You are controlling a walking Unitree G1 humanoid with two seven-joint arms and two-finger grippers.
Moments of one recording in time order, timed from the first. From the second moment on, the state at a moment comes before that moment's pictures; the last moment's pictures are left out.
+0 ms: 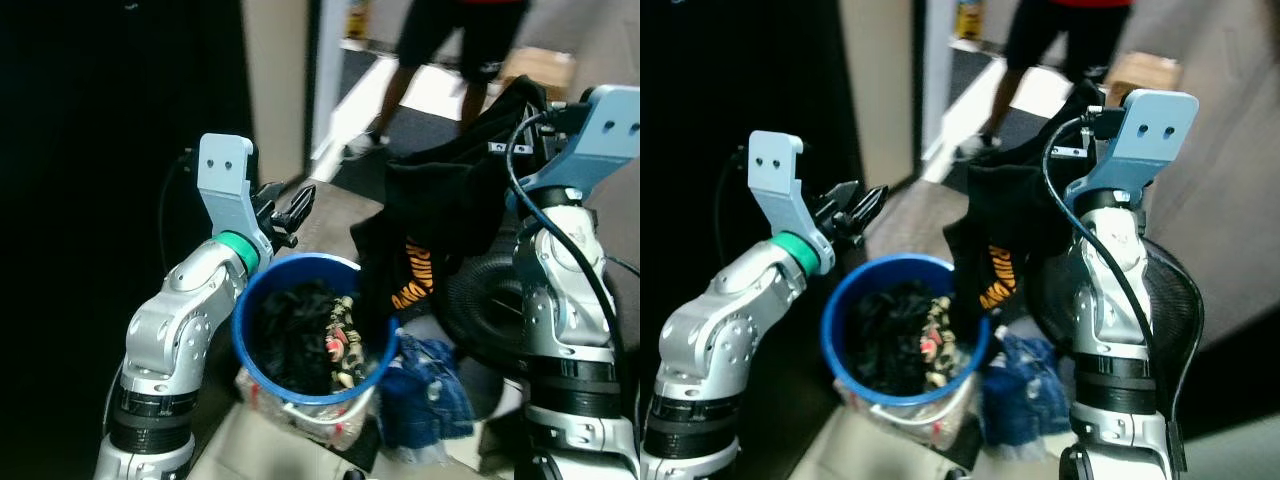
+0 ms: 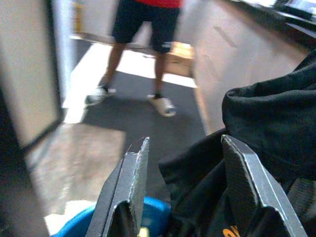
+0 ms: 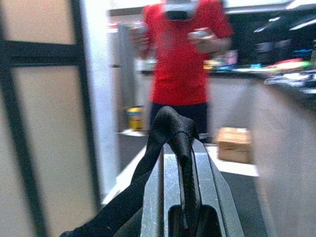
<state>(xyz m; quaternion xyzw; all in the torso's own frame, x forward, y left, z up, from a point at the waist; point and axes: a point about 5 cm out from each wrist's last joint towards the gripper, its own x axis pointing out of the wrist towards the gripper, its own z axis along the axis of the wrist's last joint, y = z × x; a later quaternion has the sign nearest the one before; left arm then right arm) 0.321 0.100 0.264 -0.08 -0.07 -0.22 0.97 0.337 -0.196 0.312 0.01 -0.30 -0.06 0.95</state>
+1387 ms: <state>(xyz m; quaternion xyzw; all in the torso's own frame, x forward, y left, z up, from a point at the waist) 0.323 0.100 0.262 -0.09 -0.07 -0.22 0.97 0.338 -0.196 0.307 0.02 -0.29 -0.06 0.95</state>
